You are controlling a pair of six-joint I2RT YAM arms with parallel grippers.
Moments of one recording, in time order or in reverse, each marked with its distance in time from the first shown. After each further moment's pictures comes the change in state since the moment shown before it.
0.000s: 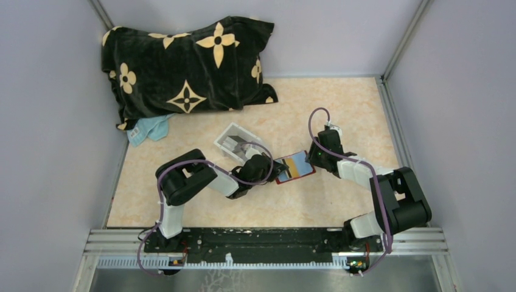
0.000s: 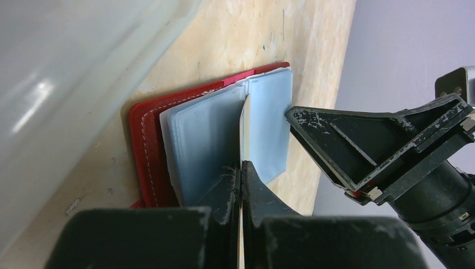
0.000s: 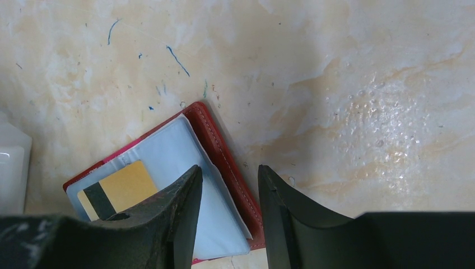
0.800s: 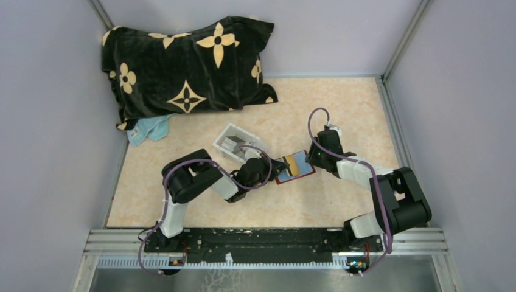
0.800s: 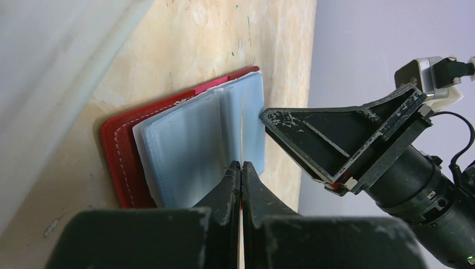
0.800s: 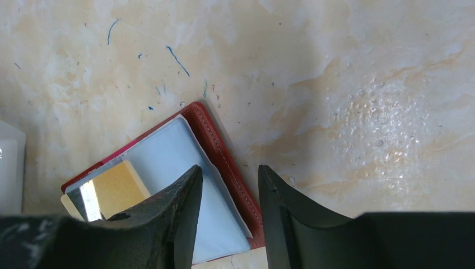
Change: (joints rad) left arm -0.001 0.060 -0.056 0.261 0.007 0.017; right arm 0.014 0.000 0.000 0.000 0.008 -0.001
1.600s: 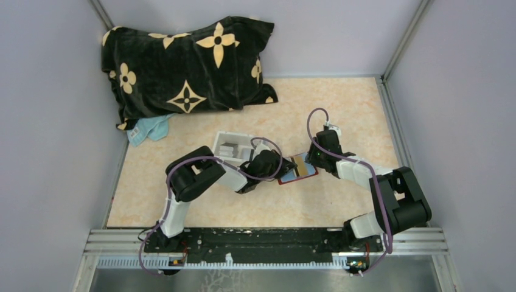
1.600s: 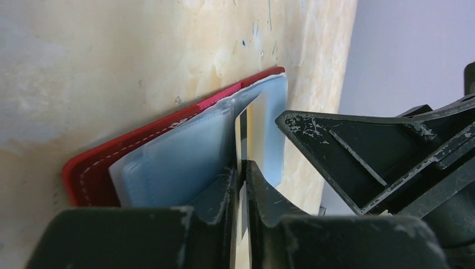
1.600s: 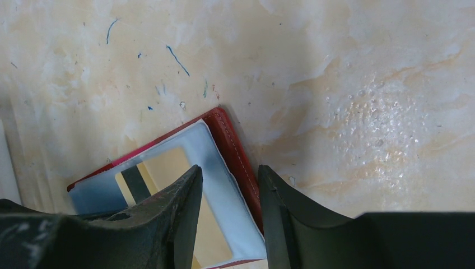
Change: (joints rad) left arm -0.008 0.042 0.180 -0.266 0.065 0.048; right arm 0.011 0.002 0.002 -0.001 0.015 0.000
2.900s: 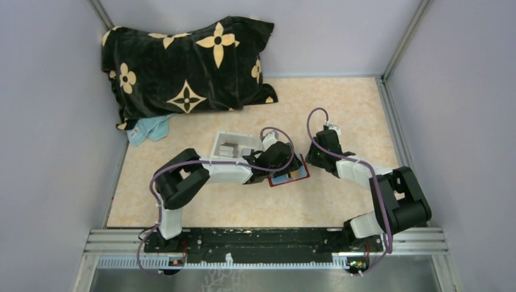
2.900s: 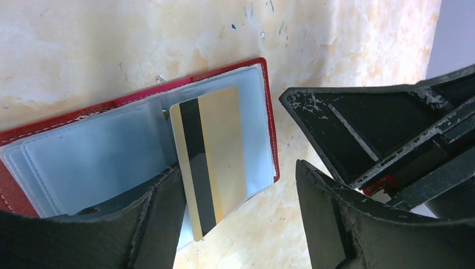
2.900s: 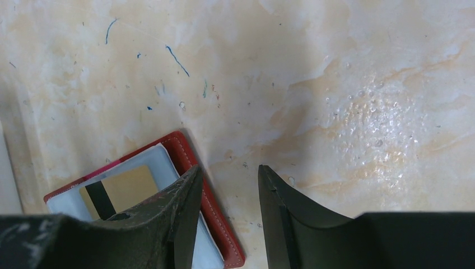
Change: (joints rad) left arm -0.049 -0.136 0.243 -0.655 -0.117 0.200; right arm 0.001 -0.001 0.006 -0.012 -0.001 -0.002
